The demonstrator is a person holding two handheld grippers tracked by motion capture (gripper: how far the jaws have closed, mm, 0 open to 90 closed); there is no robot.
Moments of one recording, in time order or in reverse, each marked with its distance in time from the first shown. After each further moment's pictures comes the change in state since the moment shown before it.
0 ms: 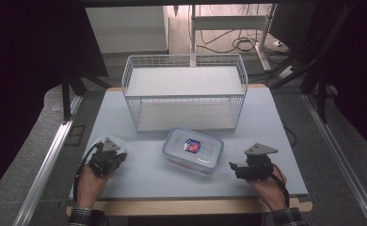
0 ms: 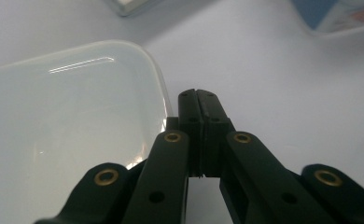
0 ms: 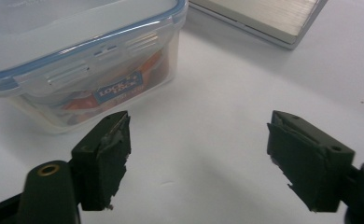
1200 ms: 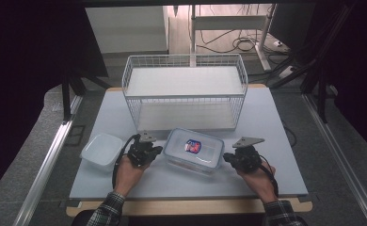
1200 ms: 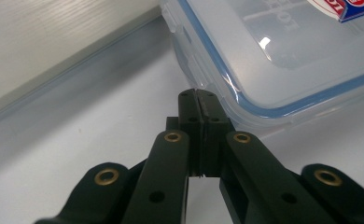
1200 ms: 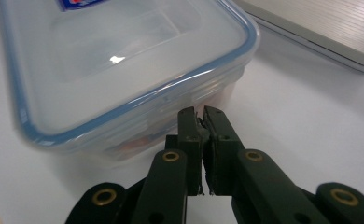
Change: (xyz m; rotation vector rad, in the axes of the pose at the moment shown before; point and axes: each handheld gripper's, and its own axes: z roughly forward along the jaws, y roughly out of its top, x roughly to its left) left arm -0.071 0.064 0.056 -0.071 -0.193 0.032; right arm 0.008 0.028 0.024 0.059 0.148 -0.015
